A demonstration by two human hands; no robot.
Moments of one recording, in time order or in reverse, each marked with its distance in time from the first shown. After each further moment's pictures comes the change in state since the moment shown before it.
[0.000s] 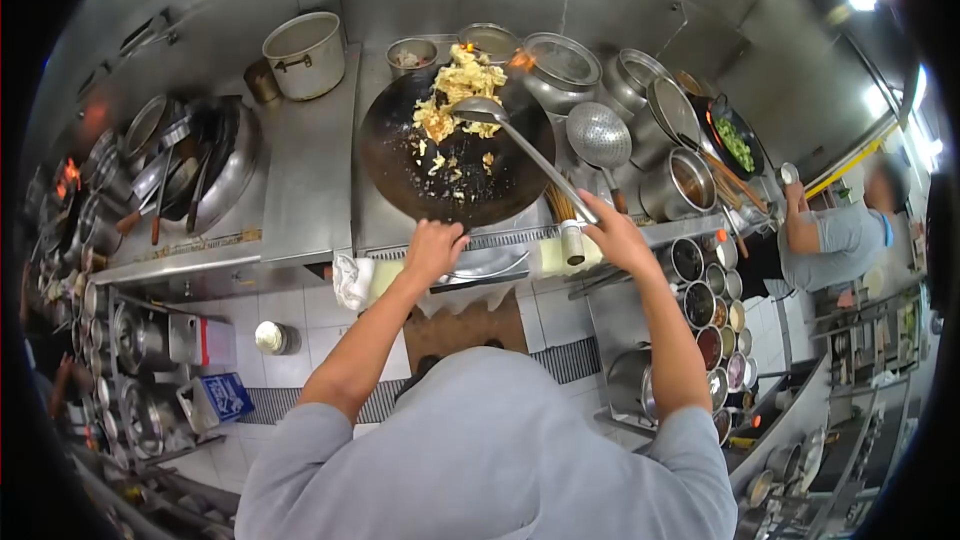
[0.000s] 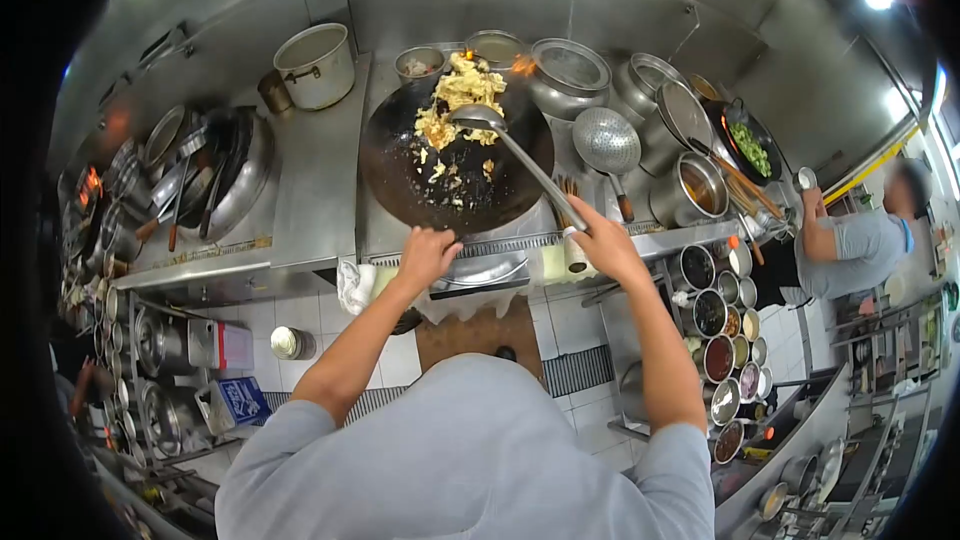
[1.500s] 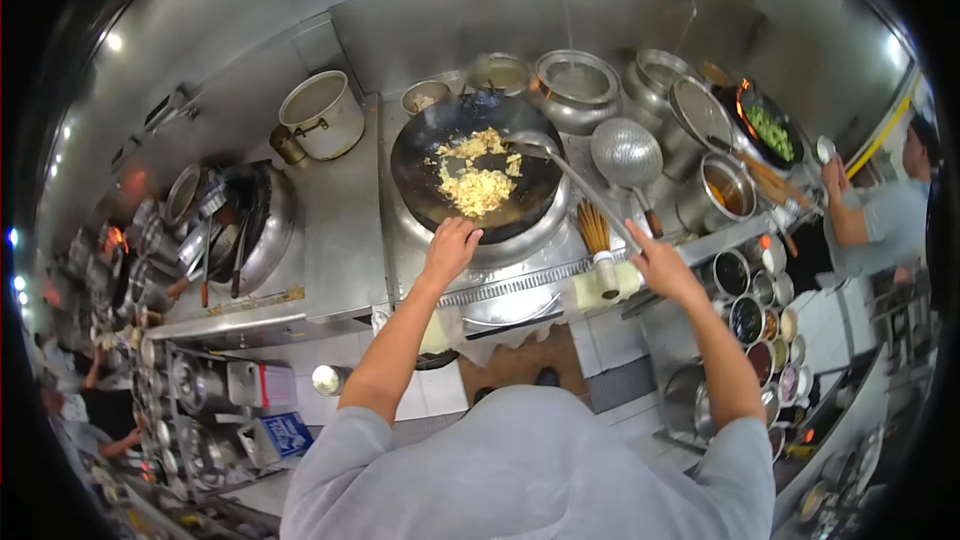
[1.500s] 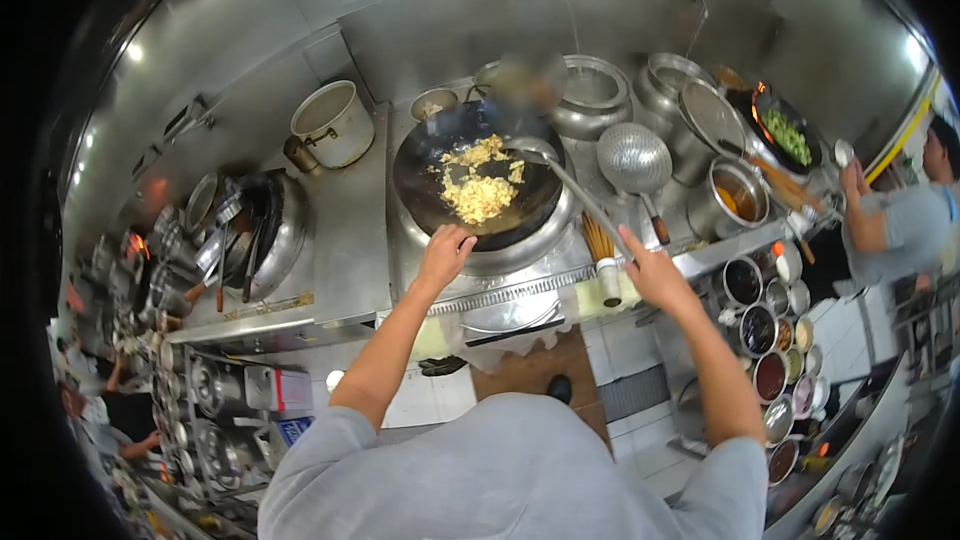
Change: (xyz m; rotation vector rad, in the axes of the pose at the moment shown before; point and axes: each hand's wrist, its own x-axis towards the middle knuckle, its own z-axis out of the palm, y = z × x) left_hand 0.098 -0.040 0.005 -0.069 -0.017 -0.138; right_hand 0.007 0.062 -0.027 -0.133 -0.160 0.239
